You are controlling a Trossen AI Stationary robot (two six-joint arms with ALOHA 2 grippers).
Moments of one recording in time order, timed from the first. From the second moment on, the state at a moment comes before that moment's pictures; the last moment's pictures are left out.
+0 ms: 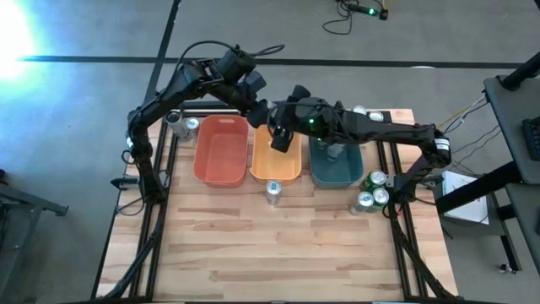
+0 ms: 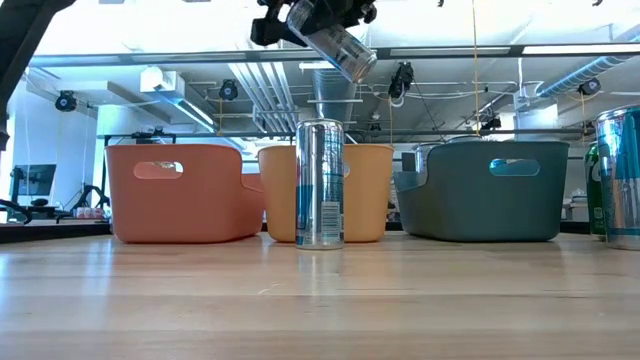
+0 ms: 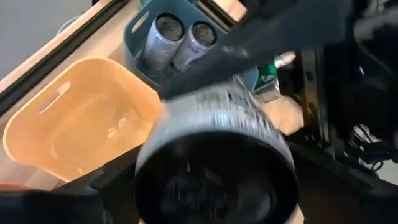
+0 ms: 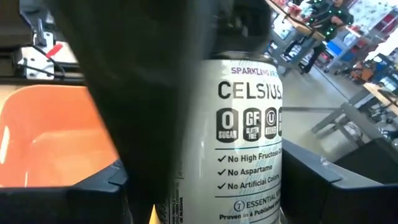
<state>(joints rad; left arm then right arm) 0.45 1.84 2.26 -1.24 0.34 -0.33 -0.17 1.67 1.65 -0.36 0.39 -0.30</state>
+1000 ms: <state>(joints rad) 0.30 1.86 2.26 -0.69 0.39 -0.25 0.07 1.04 1.11 -0.39 0.57 0.10</state>
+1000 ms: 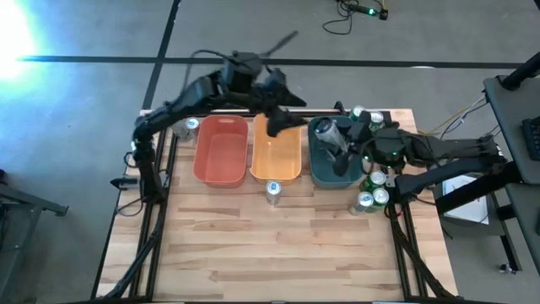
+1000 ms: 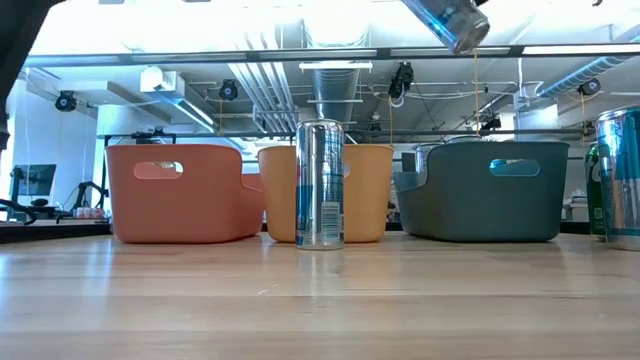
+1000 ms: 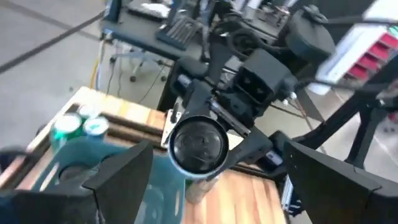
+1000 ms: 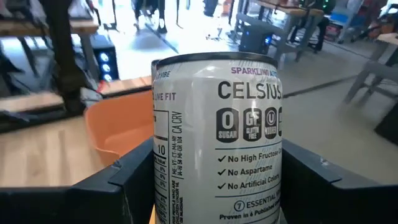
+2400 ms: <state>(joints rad) 0.26 2.09 2.26 -0.72 0.28 -0.65 0.08 1.08 1.10 -0.81 0.60 0.08</state>
